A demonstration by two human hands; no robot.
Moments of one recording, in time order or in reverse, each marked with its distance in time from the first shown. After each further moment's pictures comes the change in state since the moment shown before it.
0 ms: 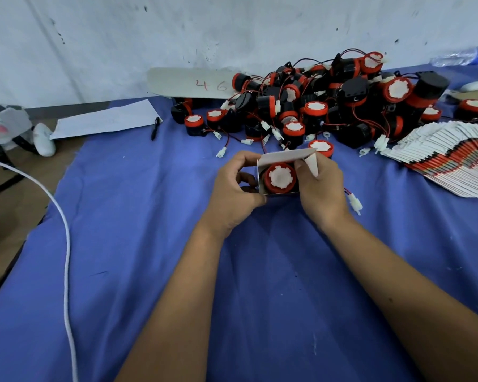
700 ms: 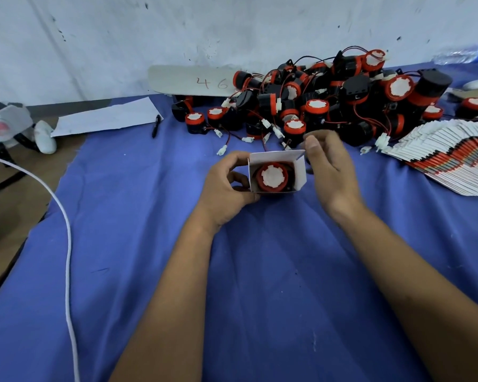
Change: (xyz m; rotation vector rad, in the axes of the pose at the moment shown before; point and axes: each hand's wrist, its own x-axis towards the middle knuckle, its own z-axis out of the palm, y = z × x) left_hand 0.003 -0.010 -0.018 0.066 -0.025 -0.021; right_hand 0.005 -0.018 -0.018 0.028 -0.043 -0.017
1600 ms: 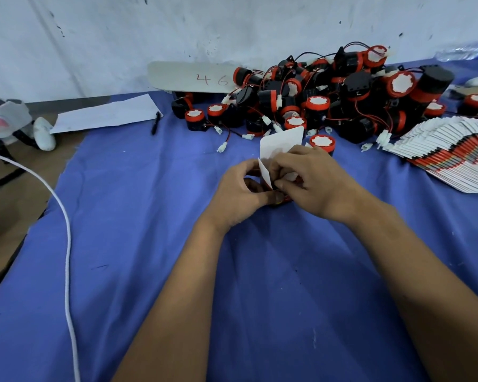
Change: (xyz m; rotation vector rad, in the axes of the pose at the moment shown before) left_hand -0.005 0.007 0.017 0.004 -0.097 -0.071; right_hand 0.004 -0.009 -0.007 -0.651 -0.521 -0.539
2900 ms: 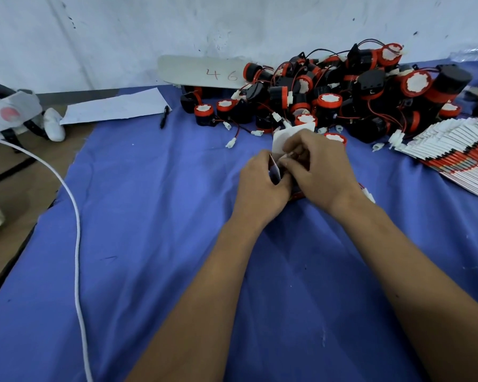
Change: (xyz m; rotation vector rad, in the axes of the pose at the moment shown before) left_hand 0.007 0.003 0.034 0.255 0.333 0.035; right_hand 0.014 -0.011 0.012 0.126 0.265 0.240
